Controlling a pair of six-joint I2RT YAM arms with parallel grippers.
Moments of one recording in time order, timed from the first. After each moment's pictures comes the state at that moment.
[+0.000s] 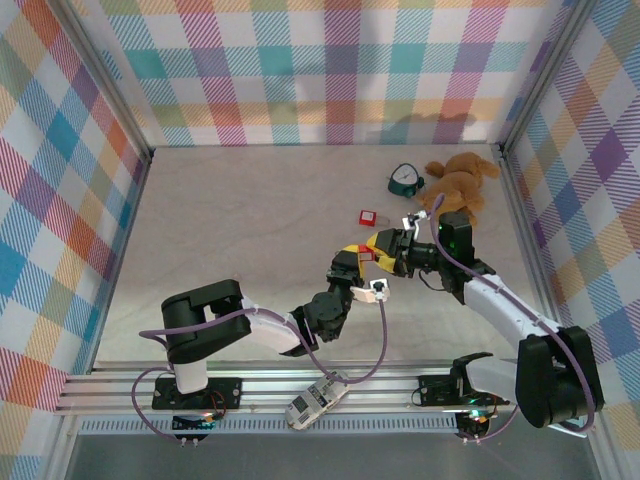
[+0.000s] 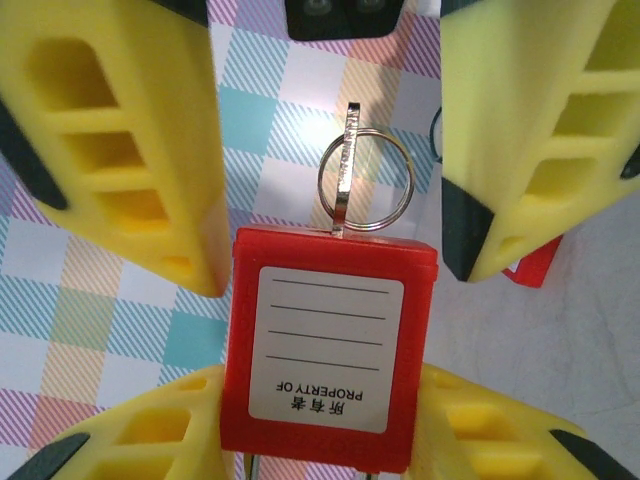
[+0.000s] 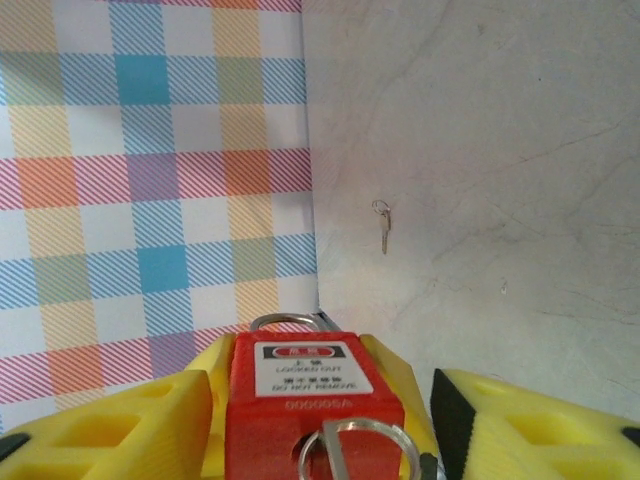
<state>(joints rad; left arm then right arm) -1.23 1.82 0.72 1.20 -0.86 1.38 0.25 1.19 0.59 0.13 -0.95 1.10</state>
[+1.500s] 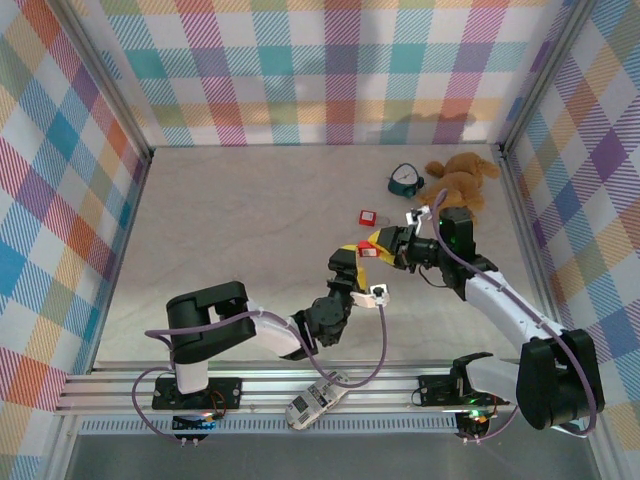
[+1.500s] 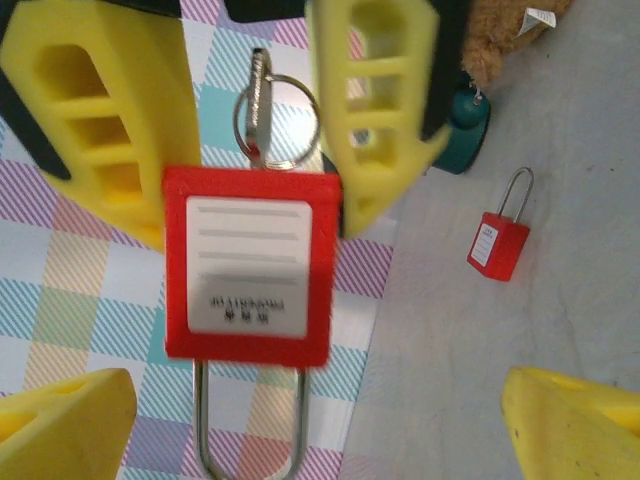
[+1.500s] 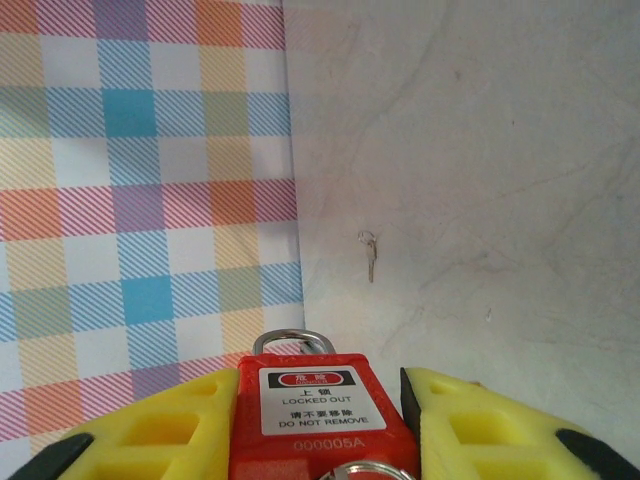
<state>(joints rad) -1.26 1.84 0.69 1.21 -0.89 1.35 0.24 1.17 0.65 0.03 -0.86 1.07</state>
